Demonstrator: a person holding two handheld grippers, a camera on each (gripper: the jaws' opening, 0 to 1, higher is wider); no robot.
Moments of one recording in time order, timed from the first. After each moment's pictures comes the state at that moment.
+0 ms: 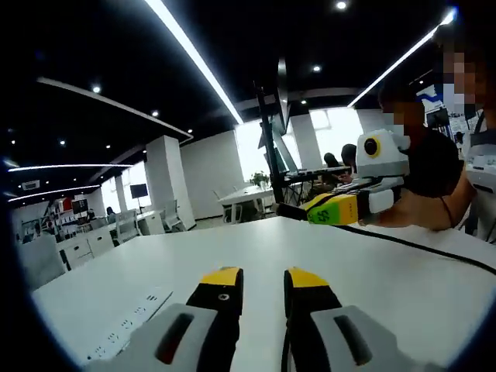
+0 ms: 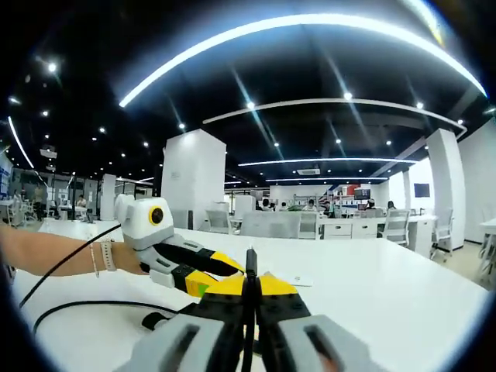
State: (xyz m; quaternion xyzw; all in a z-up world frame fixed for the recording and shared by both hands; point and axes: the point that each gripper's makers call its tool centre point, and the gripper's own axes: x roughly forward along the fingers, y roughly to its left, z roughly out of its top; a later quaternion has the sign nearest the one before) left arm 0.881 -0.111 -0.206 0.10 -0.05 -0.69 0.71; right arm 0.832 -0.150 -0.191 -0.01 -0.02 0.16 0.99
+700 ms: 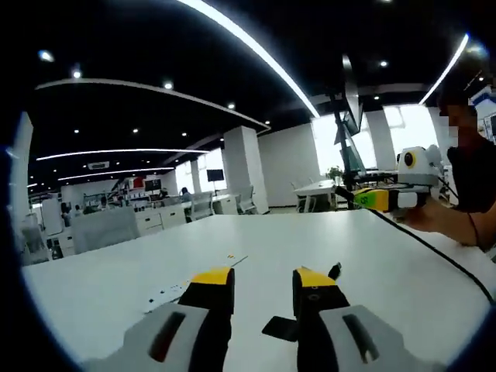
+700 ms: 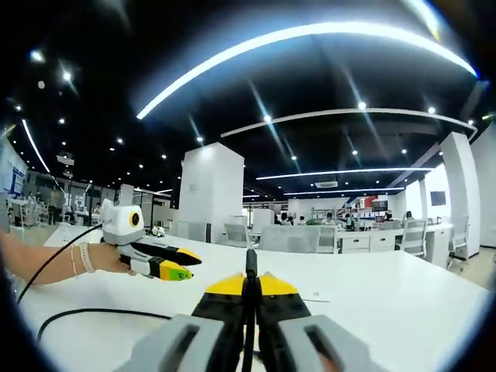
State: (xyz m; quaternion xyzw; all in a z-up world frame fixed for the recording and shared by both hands) left arm 0.909 0.008 -0.202 0.07 -0.02 -0.50 0.86; right arm 0.827 -0.125 -0.173 -0.01 -0.07 0.22 0.97
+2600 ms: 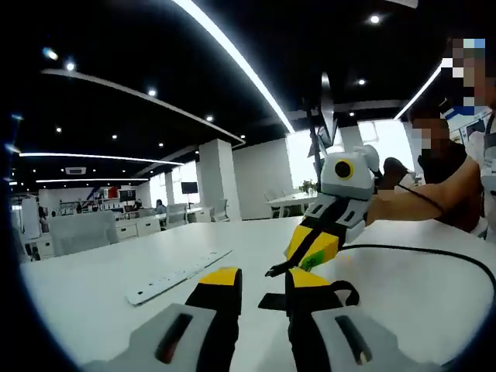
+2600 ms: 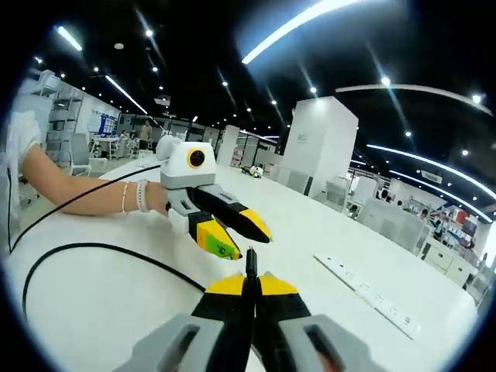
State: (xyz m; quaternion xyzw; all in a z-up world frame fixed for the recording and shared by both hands) left arm 0.903 0.037 -0.239 0.14 -0.06 -0.57 0.81; right arm 0.877 0.007 -0.251 -0.23 0.05 0.47 0.85
